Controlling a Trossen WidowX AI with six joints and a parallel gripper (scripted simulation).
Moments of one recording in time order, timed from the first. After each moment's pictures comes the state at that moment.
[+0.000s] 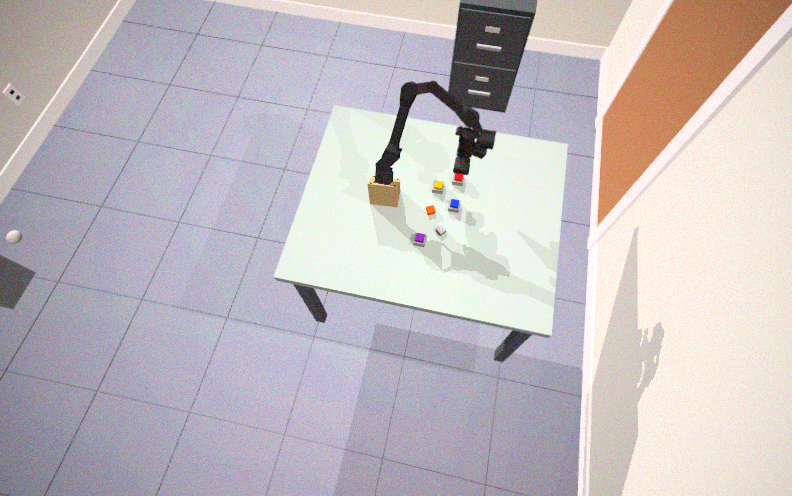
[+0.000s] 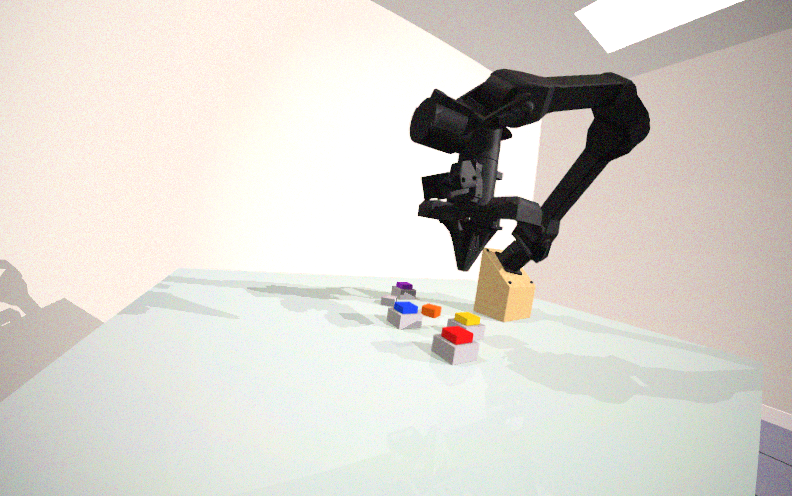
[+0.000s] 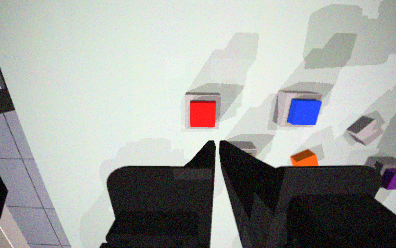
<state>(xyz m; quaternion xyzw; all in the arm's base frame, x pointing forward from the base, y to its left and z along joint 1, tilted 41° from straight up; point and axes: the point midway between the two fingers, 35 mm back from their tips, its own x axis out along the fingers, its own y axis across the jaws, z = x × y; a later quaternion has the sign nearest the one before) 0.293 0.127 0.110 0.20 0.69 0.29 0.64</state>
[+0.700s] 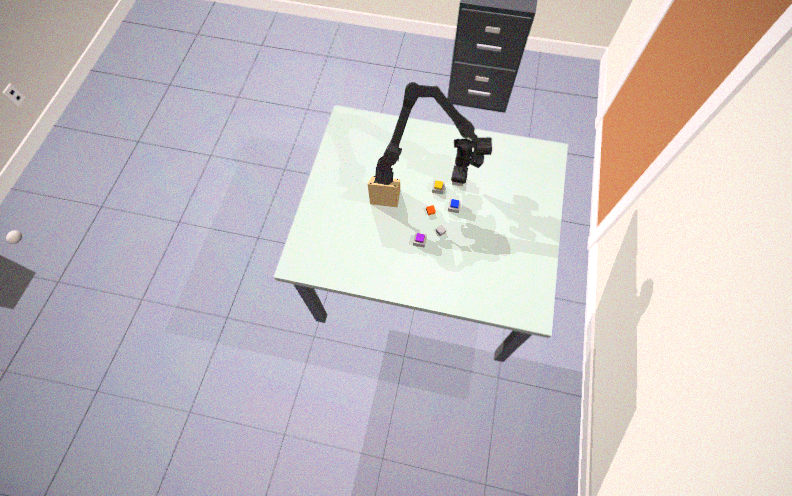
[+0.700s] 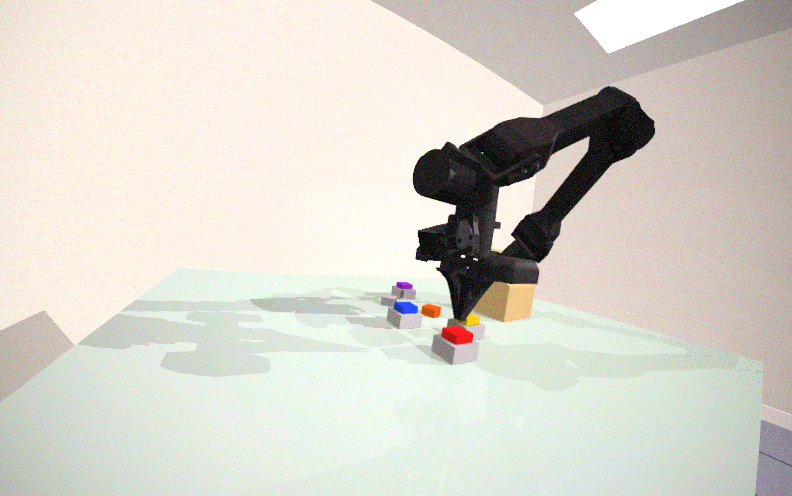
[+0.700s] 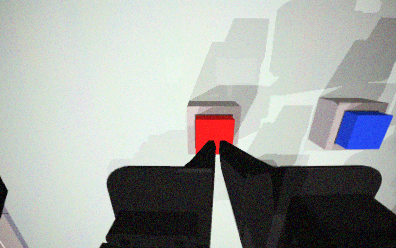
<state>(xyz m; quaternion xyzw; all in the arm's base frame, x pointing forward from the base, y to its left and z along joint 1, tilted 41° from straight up) 0.284 0.179 0.063 0.21 0.68 0.29 0.64</state>
